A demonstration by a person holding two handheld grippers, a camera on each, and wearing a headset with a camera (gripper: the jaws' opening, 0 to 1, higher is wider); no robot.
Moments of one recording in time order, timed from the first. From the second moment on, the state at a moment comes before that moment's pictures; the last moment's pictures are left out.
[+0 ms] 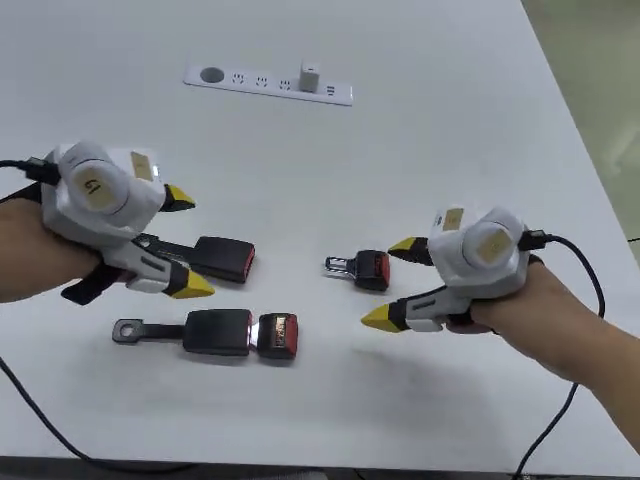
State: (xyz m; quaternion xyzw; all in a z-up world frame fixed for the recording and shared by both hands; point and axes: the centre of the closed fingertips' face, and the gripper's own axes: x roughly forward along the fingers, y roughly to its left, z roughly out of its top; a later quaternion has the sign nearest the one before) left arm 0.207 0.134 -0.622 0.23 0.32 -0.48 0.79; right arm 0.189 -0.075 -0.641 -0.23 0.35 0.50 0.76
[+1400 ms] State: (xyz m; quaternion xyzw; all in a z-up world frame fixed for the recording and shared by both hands) left arm 0.114 0.222 -0.579 0.04 0.27 -0.34 0.90; right arm 0.121 -0.089 -0.606 -0.13 0.31 0.41 0.85
